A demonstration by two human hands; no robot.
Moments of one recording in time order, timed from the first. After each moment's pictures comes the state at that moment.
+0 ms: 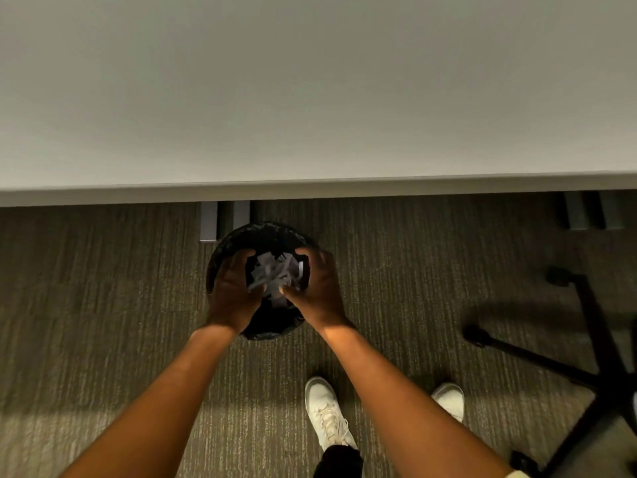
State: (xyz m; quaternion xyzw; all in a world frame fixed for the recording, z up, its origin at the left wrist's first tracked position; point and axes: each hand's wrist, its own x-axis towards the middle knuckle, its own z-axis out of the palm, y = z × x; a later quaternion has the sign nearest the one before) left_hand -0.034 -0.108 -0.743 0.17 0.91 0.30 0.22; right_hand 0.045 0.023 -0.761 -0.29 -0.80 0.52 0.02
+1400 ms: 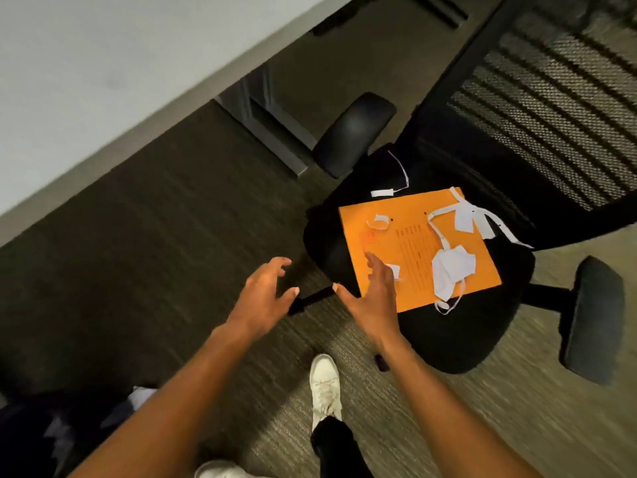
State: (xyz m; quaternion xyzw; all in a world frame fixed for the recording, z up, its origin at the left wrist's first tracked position) left_hand 0.337 0.355 -0.689 0.55 0.70 0.19 0.41; right_hand 0.546 0.380 -0.709 -0.69 -0.58 0.39 0.22
